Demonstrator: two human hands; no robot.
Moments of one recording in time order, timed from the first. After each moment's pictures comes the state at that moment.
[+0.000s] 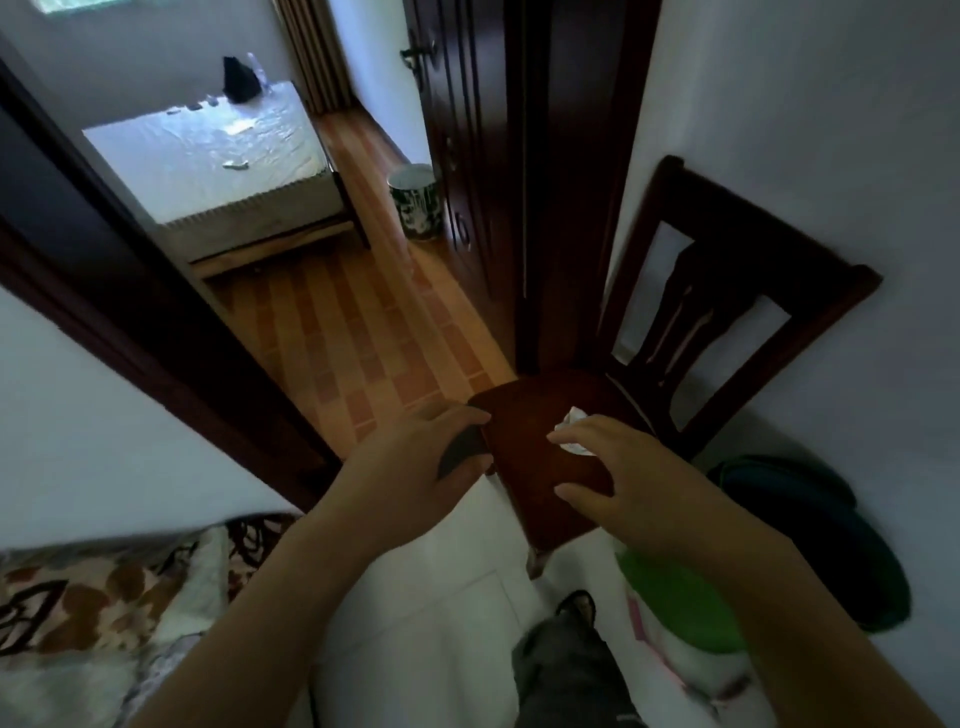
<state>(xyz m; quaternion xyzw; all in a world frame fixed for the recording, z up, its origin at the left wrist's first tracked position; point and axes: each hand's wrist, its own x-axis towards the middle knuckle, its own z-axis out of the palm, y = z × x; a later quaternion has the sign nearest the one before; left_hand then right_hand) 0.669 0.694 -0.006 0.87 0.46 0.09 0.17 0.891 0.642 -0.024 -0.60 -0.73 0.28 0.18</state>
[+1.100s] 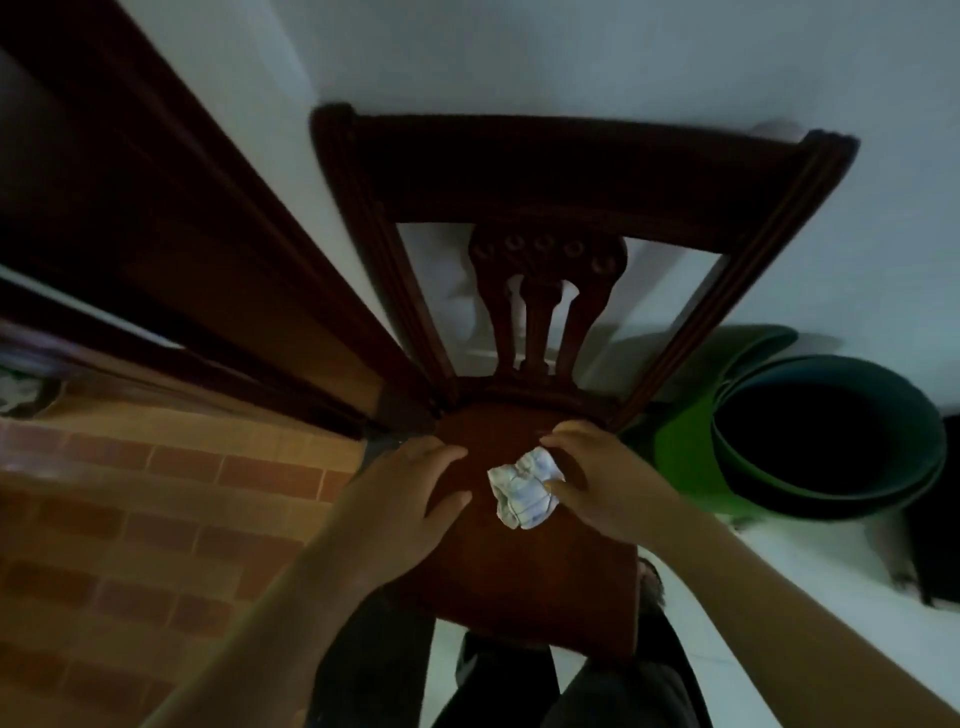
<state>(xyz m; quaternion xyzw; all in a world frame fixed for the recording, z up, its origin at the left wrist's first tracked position) 0.918 1.144 -0.183 0.95 0.09 -0.20 0.22 1.032 0.939 -0.250 -0.86 -0.31 0.31 0.26</state>
